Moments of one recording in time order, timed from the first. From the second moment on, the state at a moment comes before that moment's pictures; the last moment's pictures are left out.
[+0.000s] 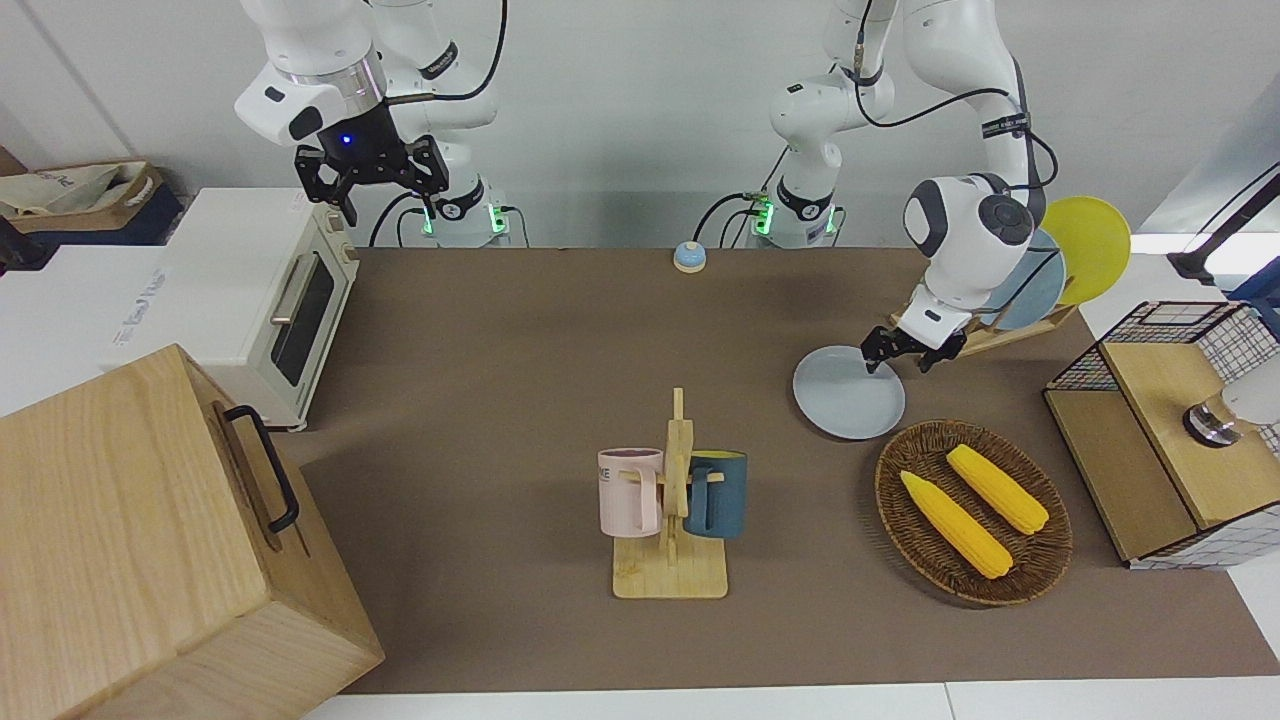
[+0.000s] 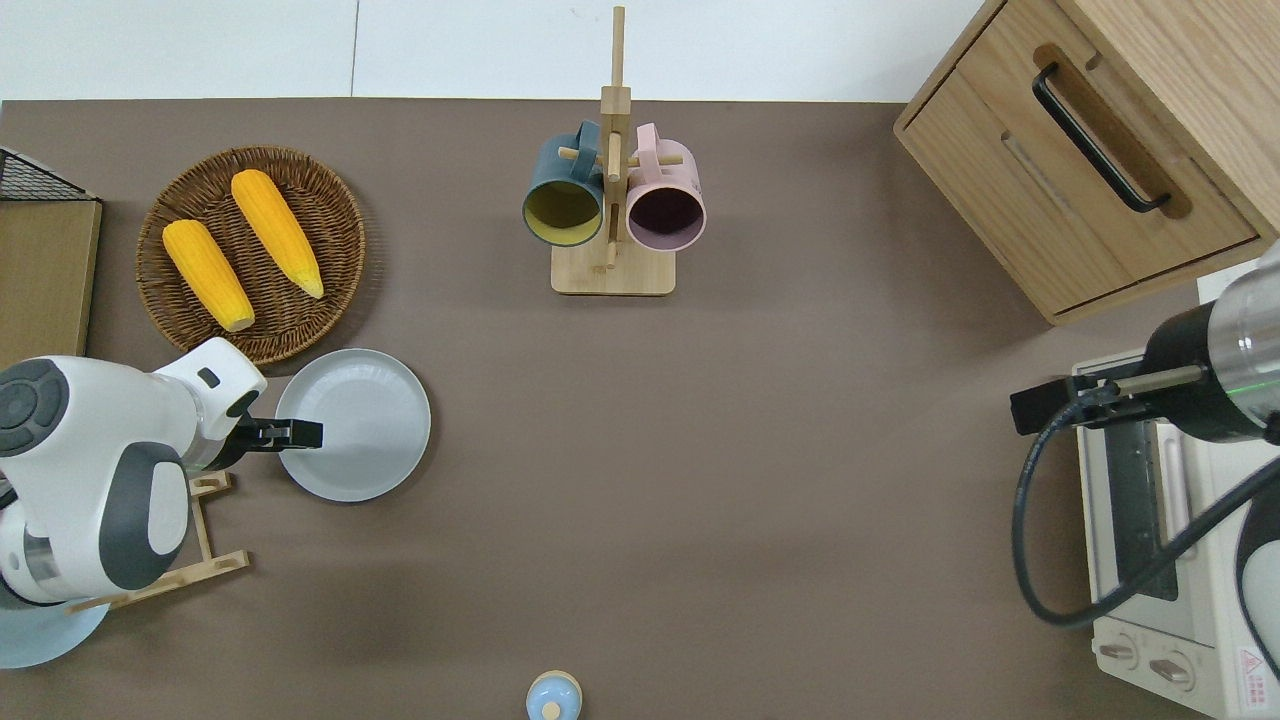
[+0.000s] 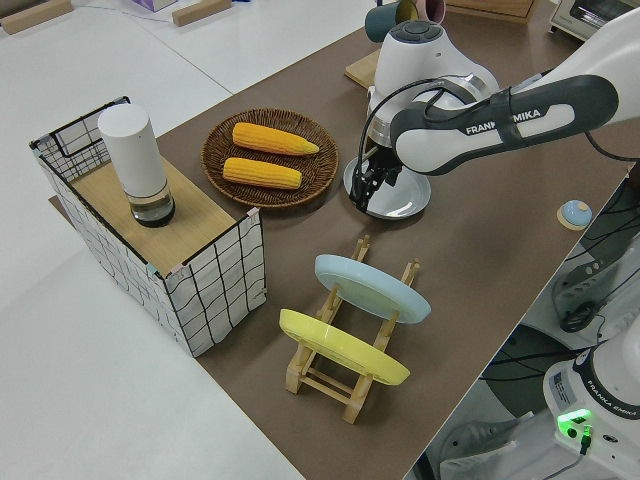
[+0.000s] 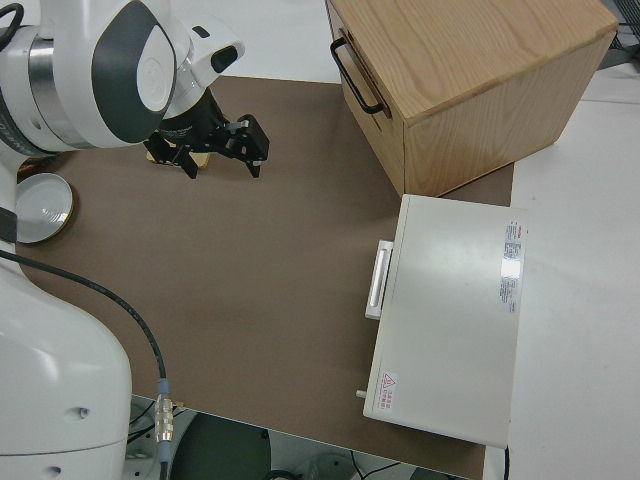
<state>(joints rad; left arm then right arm) 0.28 0.05 -0.24 -2.27 -0.02 2.30 0.08 0.02 -0.01 0.12 -1.48 0.00 1.39 0.03</state>
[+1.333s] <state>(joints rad) 0.28 0.09 -0.23 -2.34 -0.02 2.42 0.07 0.02 -0.01 0.12 -1.48 0.00 1.39 0.03</state>
